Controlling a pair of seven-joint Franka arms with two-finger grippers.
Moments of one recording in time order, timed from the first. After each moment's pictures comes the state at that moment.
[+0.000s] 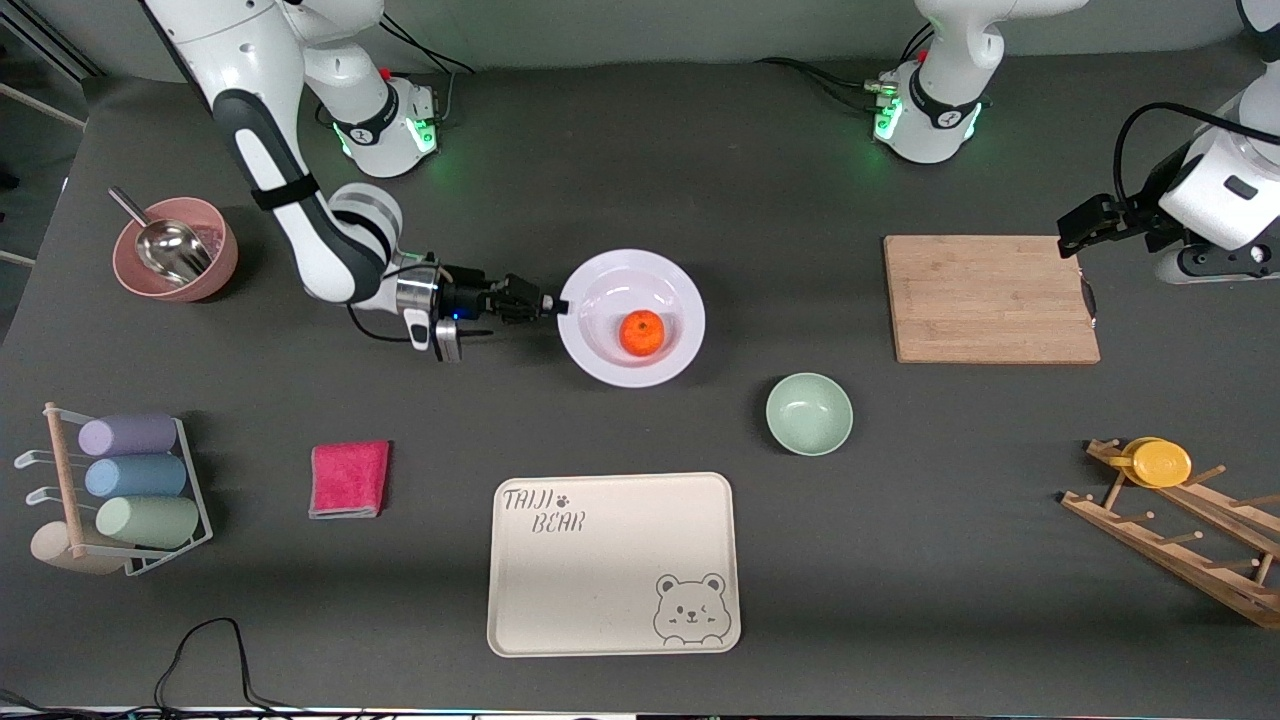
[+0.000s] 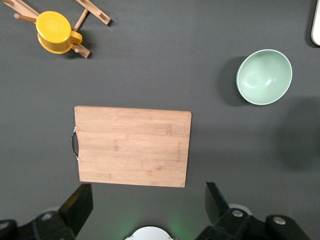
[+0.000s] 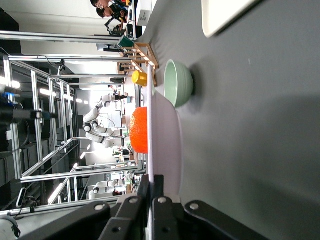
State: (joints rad) left arm 0.02 -0.14 -0.07 -1.81 0.00 1.58 -0.09; right arm 0.20 0.32 0.14 -2.31 1.80 2.04 -1.05
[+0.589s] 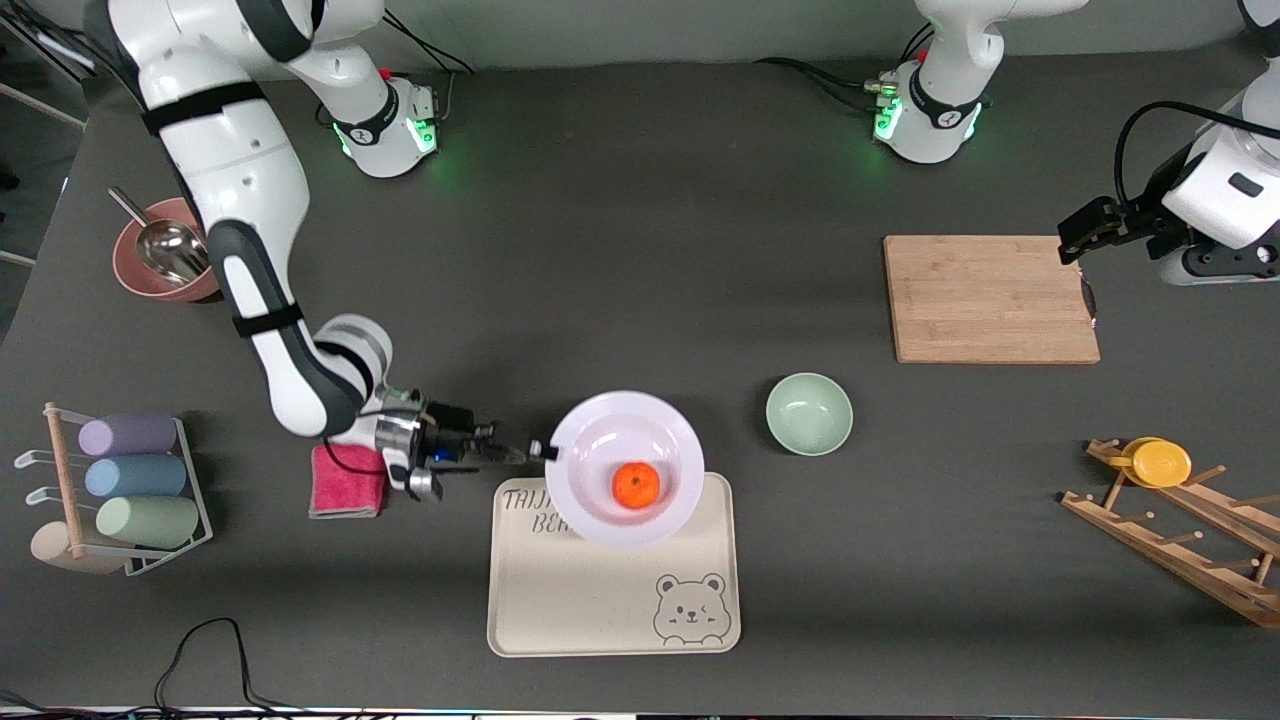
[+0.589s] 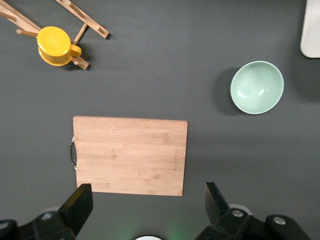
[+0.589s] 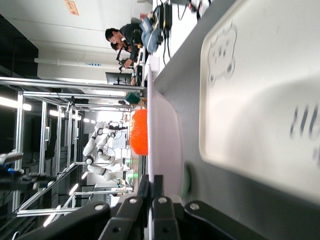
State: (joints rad) left arm 0.02 -0.13 -0.07 -1.80 -0.02 1.61 -0.09; right arm 0.19 0.79 0.05 -1.62 1.72 2.05 -0.92
